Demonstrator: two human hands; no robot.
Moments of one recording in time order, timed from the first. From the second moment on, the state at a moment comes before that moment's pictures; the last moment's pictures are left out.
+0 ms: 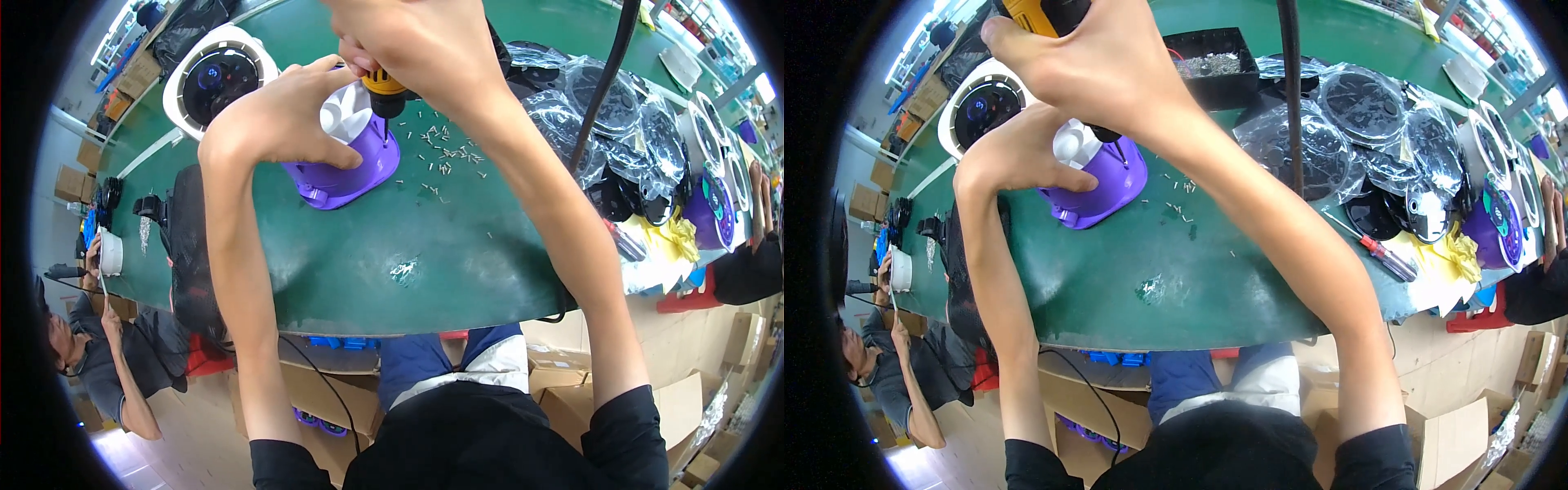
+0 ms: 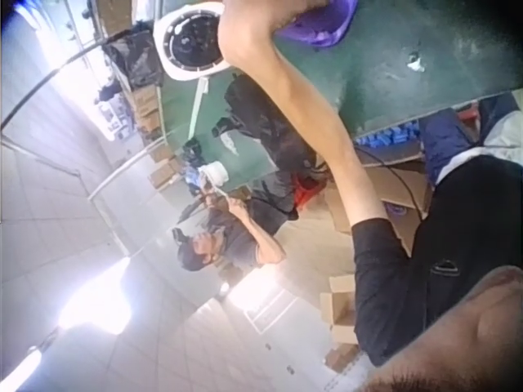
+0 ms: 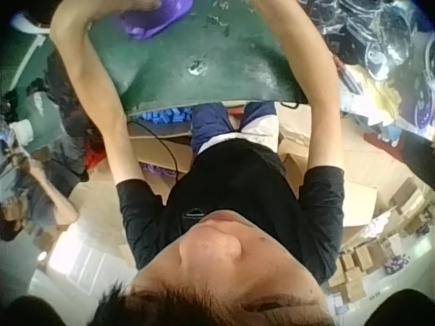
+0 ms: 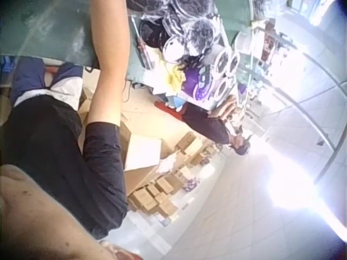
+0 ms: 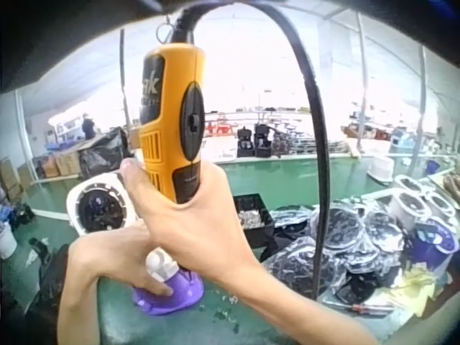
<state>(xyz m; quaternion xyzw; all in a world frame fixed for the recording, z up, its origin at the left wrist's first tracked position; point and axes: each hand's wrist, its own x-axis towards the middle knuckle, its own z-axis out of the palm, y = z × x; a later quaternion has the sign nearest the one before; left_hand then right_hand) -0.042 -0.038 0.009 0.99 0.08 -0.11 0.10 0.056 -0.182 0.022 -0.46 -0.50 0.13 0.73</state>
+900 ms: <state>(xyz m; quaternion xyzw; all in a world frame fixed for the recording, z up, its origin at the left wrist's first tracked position) -0.049 -0.032 0.016 0.98 0.14 -0.08 0.15 0.077 -0.182 0.024 -0.36 -0.53 0.03 0.77</state>
